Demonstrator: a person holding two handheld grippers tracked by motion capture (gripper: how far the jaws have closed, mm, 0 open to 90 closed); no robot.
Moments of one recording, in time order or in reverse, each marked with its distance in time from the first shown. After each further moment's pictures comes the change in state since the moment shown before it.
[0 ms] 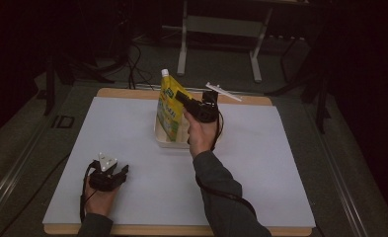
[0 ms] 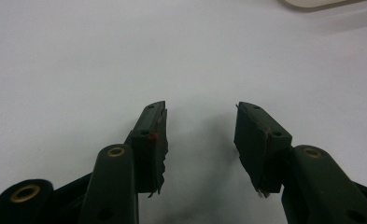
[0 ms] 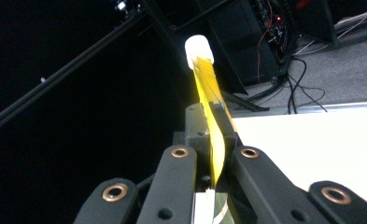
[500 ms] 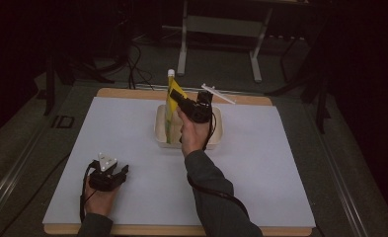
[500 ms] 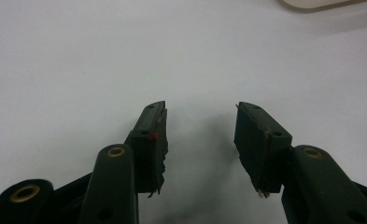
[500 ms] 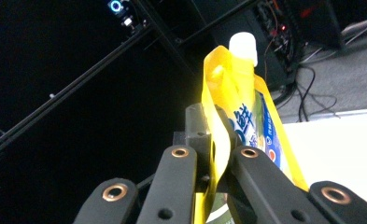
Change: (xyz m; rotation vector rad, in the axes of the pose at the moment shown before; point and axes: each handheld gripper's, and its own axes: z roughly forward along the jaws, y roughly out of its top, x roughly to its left) left arm 0.001 0.000 0.000 -0.004 -0.003 -0.006; right arm 0.003 -0.010 0.014 -0.059 0.027 0.039
